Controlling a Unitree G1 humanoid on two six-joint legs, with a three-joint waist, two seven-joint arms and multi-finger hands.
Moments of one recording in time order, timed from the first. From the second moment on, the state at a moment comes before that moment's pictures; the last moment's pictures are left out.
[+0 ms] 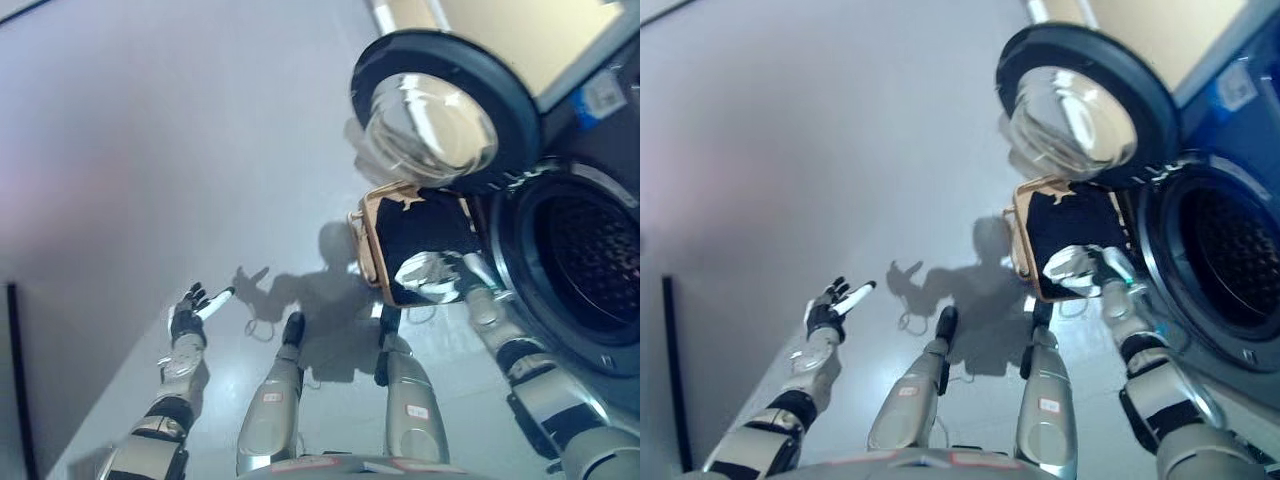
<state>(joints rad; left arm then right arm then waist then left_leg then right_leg) -0.26 0.27 -0.12 0.98 -0.55 -0.29 0.22 -0.61 -0.57 0.38 1.23 -0.07 -0.13 -0.24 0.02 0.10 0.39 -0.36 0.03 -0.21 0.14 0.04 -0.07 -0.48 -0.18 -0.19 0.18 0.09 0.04</state>
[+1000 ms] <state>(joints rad) -0.35 0.33 -0.18 0.60 -0.61 -0.33 0.25 -0.88 -0.84 0.45 1.32 -0.21 -0.11 -0.29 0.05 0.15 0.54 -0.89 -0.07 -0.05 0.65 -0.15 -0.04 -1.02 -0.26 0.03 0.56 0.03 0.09</state>
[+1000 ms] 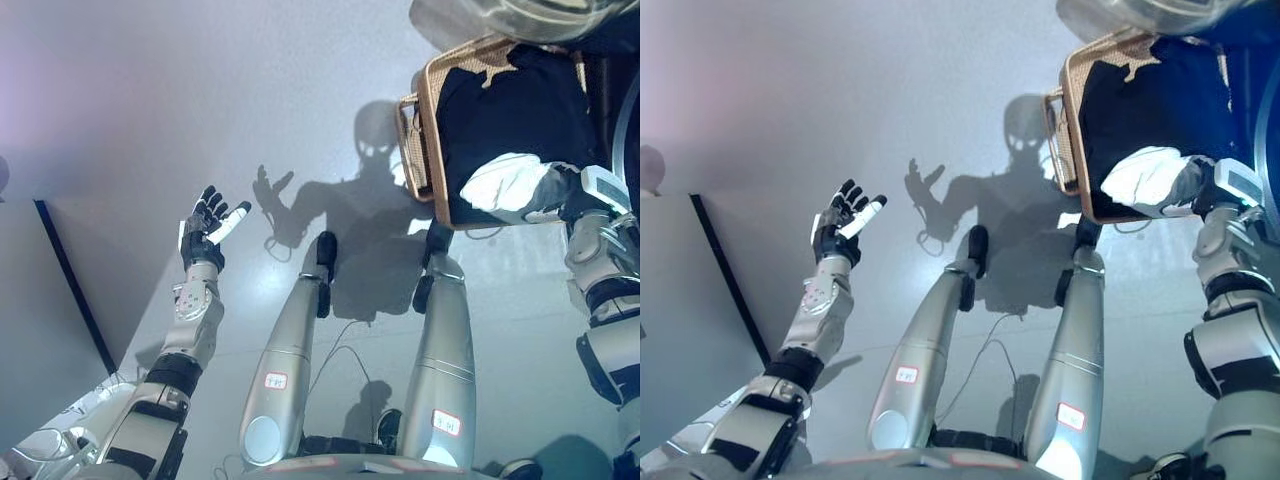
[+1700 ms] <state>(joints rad) -0.33 0.37 -0.19 0.48 -0.59 -0.34 0.28 -0.95 -0.85 0.45 1.29 -0.10 -0.14 -0.32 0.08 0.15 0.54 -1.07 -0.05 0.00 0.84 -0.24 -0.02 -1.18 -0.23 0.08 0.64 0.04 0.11</state>
